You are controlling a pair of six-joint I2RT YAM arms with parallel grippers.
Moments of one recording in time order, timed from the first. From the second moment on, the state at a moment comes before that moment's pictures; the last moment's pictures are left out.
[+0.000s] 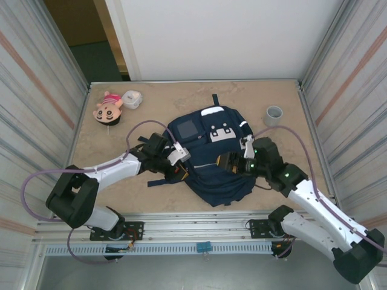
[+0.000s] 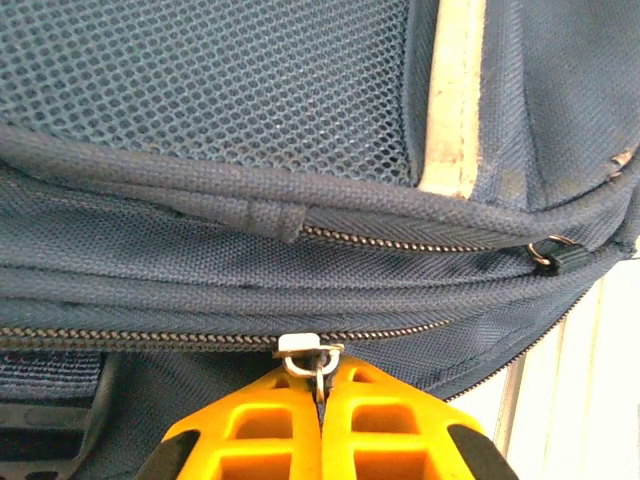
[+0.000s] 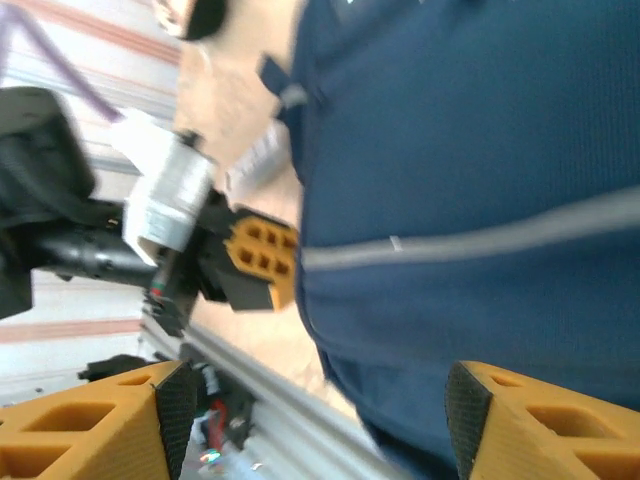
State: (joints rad) left arm -0.60 1.43 0.74 -0.33 0.64 0.20; right arm 0.62 0.81 0.66 -0.50 -0.37 0.95
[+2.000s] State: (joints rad) left arm -0.78 1.16 0.82 -0.33 0.40 0.50; right arm 0.39 1.11 0.68 -0.22 -0.47 1.07
